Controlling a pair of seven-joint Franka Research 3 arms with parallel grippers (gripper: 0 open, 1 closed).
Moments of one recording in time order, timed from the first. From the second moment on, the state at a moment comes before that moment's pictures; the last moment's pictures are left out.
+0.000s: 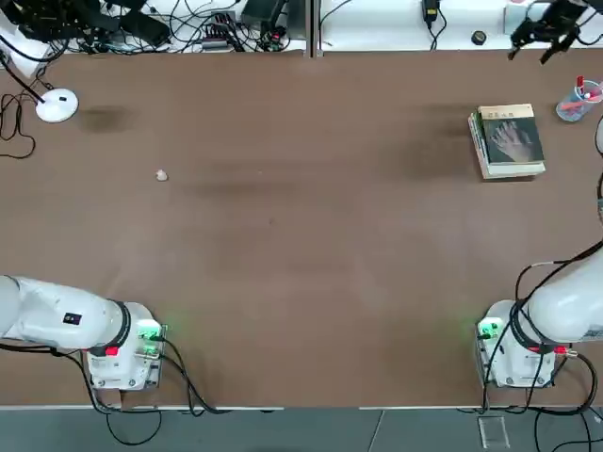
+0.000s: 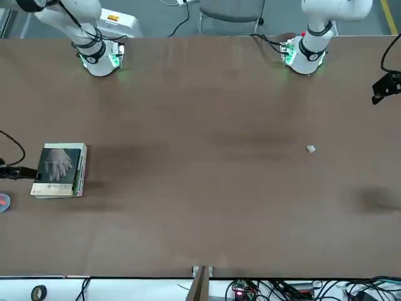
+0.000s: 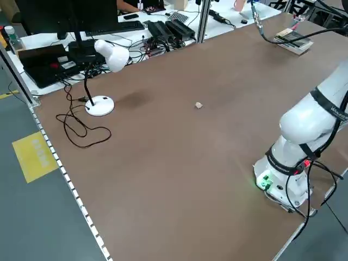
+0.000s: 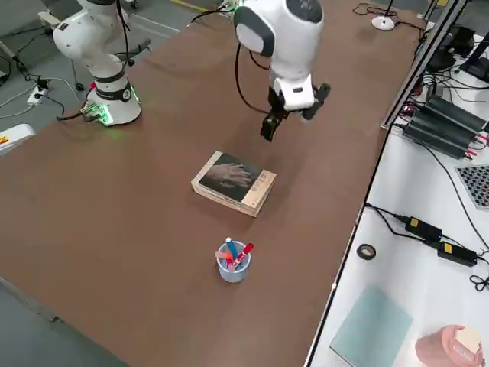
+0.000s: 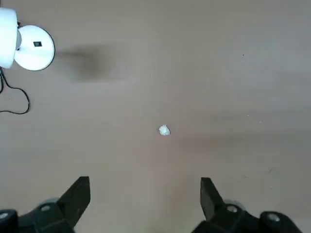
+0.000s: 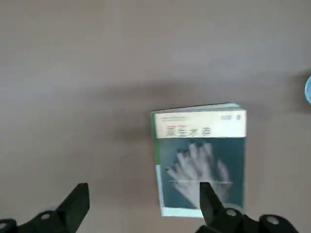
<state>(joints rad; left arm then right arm) -0.21 -0.11 0.13 -1.65 0.04 1.57 -0.02 0.06 0.42 -0.18 -1.41 0.19 1.76 -0.06</state>
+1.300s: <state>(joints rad) -0.21 -0.11 0.13 -1.65 0.04 1.57 -0.02 0.12 0.08 -0.09 -1.44 0.03 1.52 0.13</state>
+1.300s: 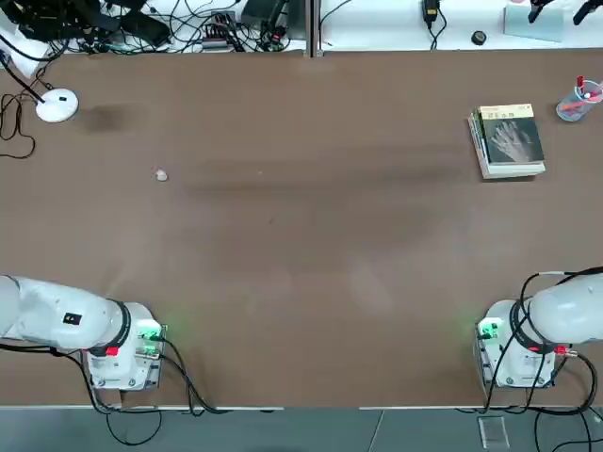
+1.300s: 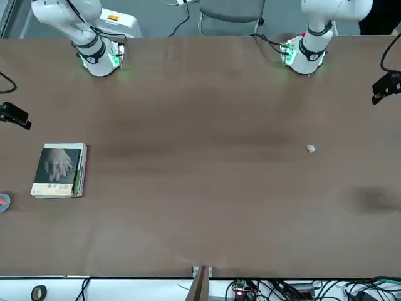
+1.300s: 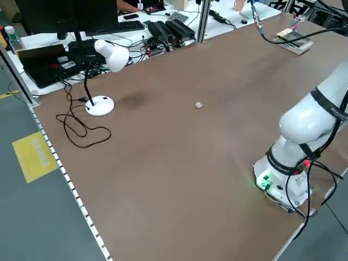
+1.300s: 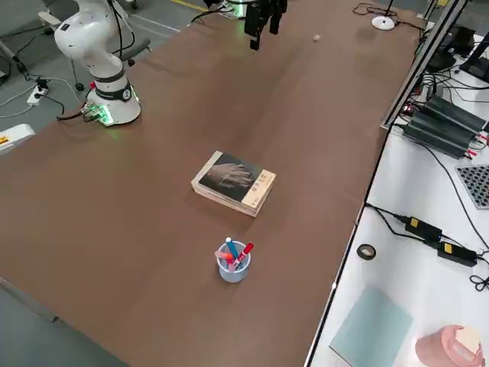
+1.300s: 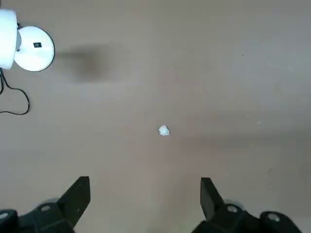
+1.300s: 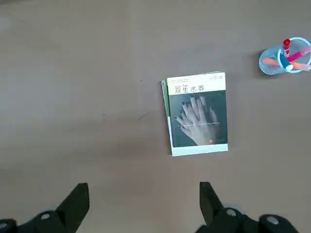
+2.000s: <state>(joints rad) -0.21 -0.11 0.12 -1.65 0.04 1.54 -0.02 0.12 0.08 -0.09 -1.52 0.03 1.63 0.13</state>
